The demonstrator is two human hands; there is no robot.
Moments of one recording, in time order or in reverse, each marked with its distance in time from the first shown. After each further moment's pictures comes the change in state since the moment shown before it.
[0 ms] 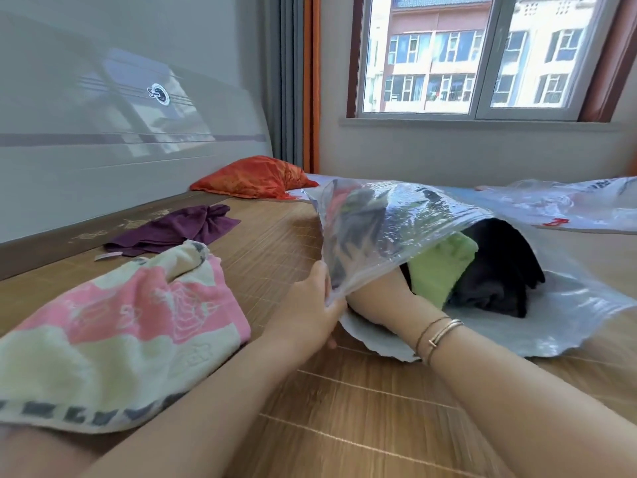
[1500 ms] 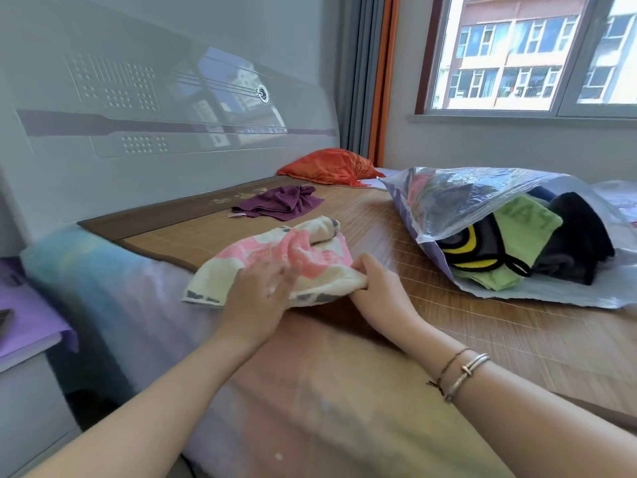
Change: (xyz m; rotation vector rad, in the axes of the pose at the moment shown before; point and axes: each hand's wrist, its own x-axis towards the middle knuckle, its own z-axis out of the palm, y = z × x) left_hand -0.192 -0.073 -0.133 0.189 0.429 -0.025; right_hand -0.135 -0.121 -0.032 0.351 -0.354 -0.002
